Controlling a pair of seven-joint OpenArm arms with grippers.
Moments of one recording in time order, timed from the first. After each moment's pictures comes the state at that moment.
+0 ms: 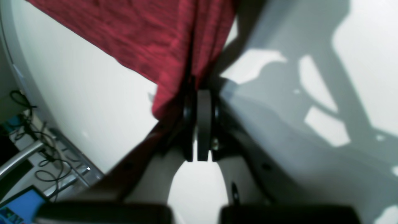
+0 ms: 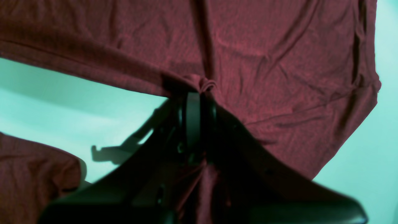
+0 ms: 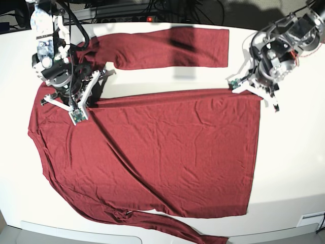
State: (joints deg) left arm -2.3 -39.1 44.5 95.4 12.4 -14.9 48.2; right arm -14.0 19.7 3.6 104.8 3.7 18.7 -48.9
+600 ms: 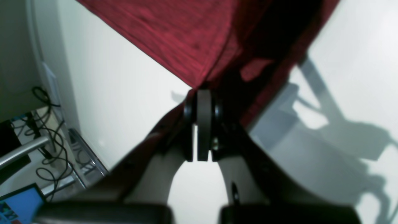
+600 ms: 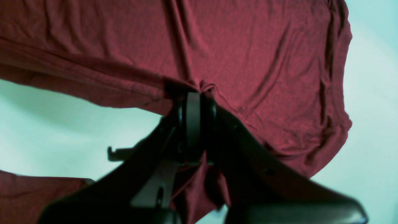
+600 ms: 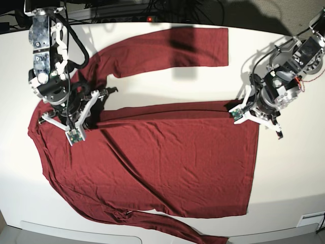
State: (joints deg) left arm -11.0 -39.0 44.5 95.4 5.1 -13.3 47.1; right arm -7.1 19.2 3.6 104.3 5.8 18.7 -48.2
